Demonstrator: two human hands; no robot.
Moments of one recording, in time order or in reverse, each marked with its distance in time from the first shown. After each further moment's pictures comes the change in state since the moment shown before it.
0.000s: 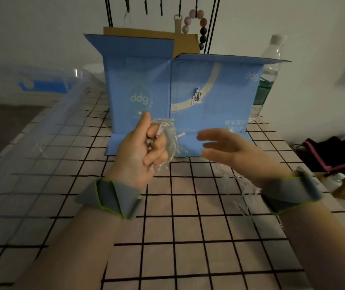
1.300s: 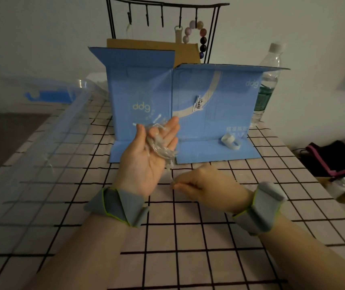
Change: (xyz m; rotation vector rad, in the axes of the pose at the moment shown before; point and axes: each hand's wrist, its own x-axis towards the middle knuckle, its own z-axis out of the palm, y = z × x) left_hand 0.002 -0.005 0.000 -0.108 -0.035 0.102; right_hand 0.014 0.016 0.047 -0.567 -0.165 -0.504
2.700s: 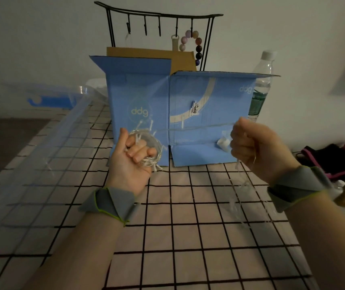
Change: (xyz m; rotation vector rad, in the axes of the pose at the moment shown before) left_hand 0.005 0.009 -0.017 -0.298 0.169 0.007; right_hand -0.026 0.018 -0.080 1.264 0.445 0.303
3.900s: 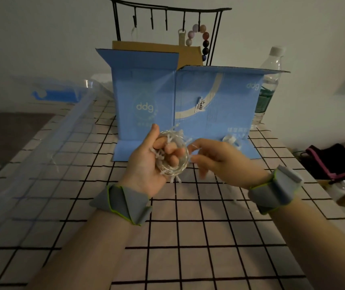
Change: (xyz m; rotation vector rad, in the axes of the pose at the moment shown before) left_hand -0.011 -0.013 0.015 0.270 -0.001 -0.229; right_hand 0.012 0.035 0.037 -1.022 -0.293 -0.195
